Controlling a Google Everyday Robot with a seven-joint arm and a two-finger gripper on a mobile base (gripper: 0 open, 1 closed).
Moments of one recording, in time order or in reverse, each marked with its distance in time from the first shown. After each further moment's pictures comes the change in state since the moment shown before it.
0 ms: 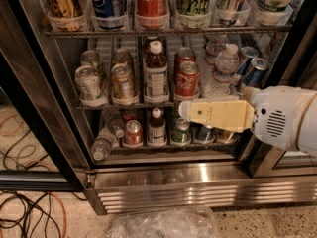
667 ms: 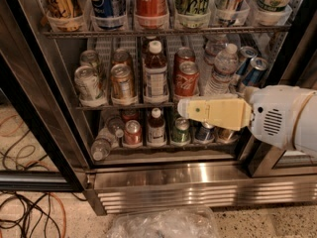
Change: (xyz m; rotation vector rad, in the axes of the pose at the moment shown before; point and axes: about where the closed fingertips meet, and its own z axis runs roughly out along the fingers) arm -0.002 0.000 0.003 0.032 -0.002 0.005
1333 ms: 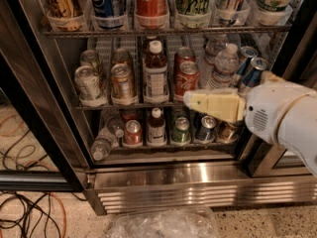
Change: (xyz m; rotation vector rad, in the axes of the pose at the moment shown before) arm -0.017 -0.034 0.007 0.222 -0.126 -0.170
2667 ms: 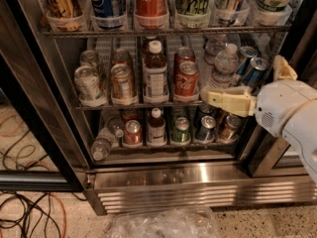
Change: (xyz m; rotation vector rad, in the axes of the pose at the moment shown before) arm -0.009 -0.057 0.016 0.063 -0.210 -0.207
